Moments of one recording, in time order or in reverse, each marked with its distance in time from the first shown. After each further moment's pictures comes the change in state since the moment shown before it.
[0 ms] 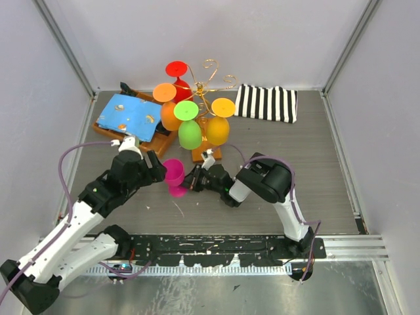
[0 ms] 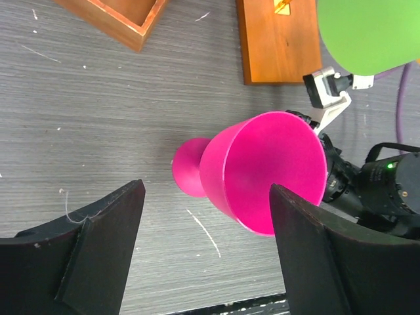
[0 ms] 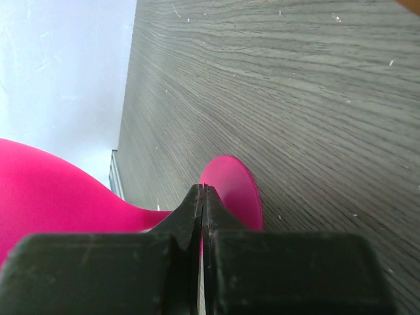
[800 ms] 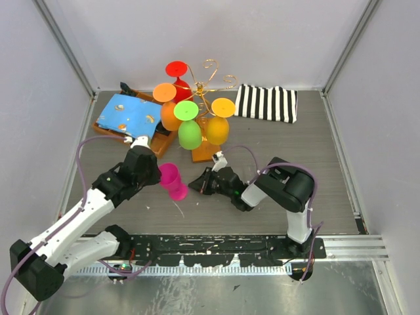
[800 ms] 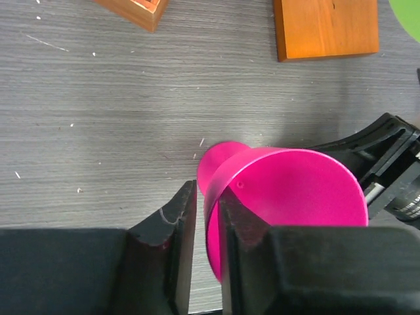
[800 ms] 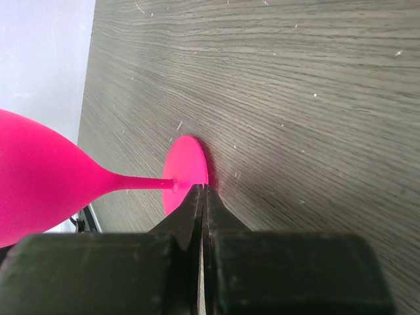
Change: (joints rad) left arm 0.000 0.167 0.013 0.000 -0.001 0.077; right arm 0.003 -0.233 -0.178 -0.163 0.110 -0.129
